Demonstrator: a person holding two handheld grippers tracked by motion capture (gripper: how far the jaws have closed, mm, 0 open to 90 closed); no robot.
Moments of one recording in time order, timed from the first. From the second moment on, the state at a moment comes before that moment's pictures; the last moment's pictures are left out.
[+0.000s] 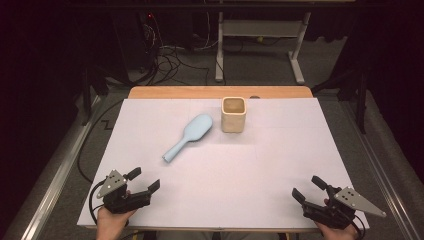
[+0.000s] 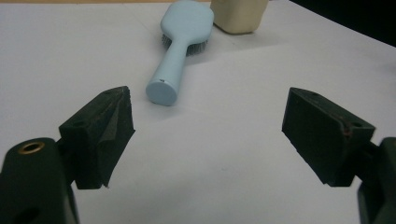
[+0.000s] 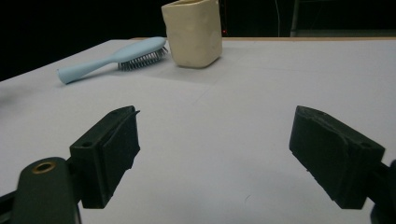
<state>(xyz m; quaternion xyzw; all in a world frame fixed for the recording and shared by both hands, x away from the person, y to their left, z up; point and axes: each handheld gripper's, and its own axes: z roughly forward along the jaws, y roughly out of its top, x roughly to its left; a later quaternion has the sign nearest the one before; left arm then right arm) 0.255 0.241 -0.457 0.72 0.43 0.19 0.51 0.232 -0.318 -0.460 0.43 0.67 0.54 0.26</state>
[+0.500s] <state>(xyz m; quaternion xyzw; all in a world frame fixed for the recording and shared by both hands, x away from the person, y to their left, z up) 0.270 0.231 -0.455 0.72 0.43 0.18 0.51 0.232 -0.316 -0.460 0.43 0.68 0.54 0.26</state>
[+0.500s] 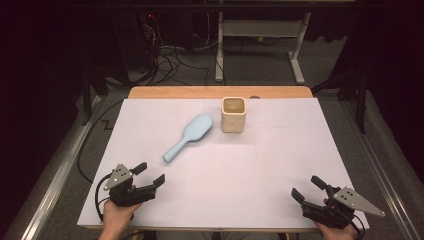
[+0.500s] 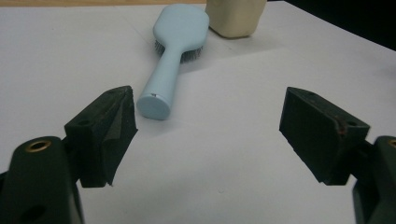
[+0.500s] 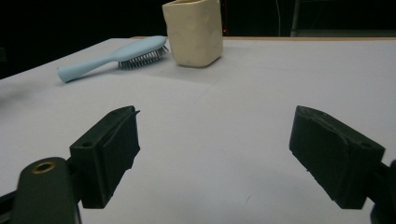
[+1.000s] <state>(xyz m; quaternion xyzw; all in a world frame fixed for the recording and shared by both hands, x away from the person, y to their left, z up) 0.283 0.220 -0.454 0.73 0.42 0.18 0.51 0.232 -0.316 -0.460 0.42 0.68 0.54 0.26</state>
